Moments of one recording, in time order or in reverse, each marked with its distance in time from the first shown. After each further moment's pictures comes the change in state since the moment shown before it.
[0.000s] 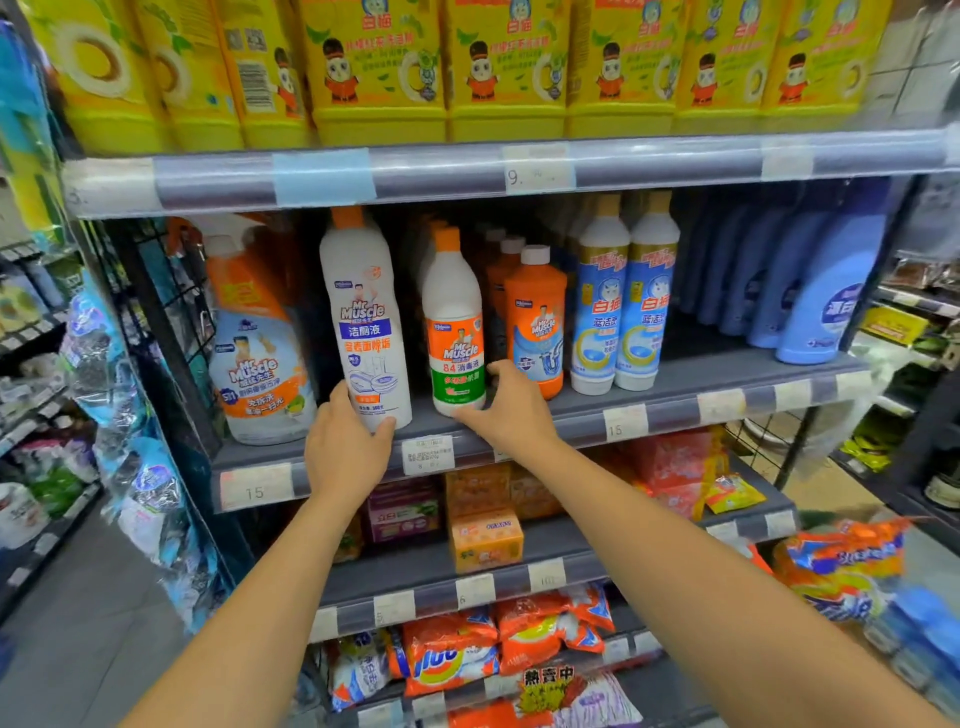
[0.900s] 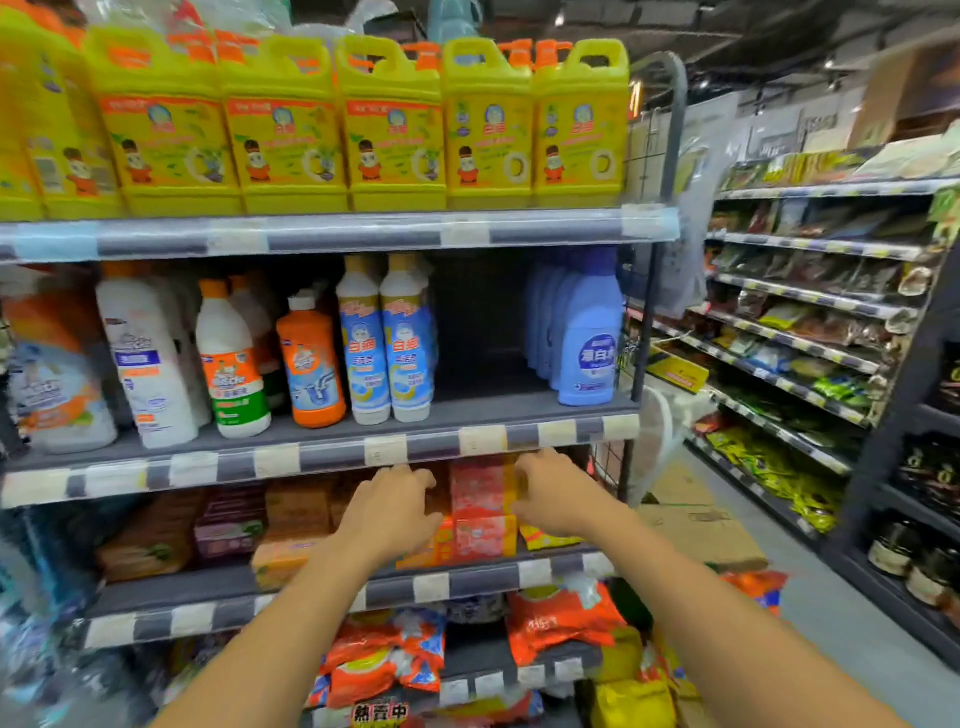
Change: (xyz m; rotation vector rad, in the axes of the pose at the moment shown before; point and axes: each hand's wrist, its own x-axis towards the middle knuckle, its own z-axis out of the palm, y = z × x) left_hand -0.182 0.283 0.143 0.500 -0.515 0.304; right_hand -0.077 0.221 -0.316 -0.562 -0.438 -0.112
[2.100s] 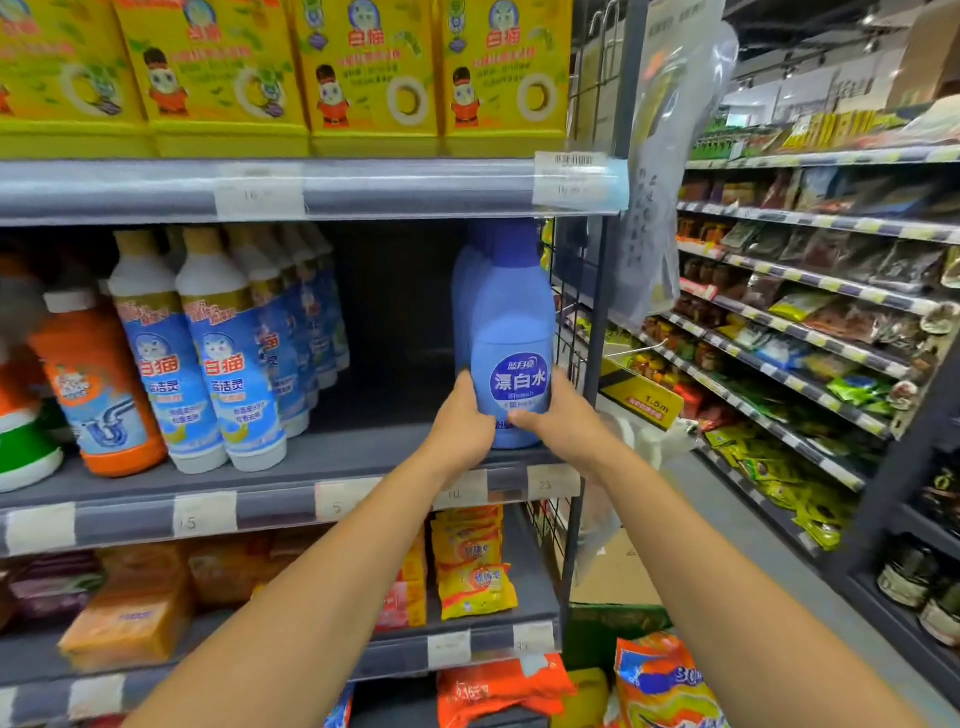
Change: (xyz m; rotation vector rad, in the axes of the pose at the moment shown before) left_hand 0.245 0.182 0.034 -1.045 0.189 -0.077; right_hand 0.148 0.191 -0.049 0.922 0.286 0.031
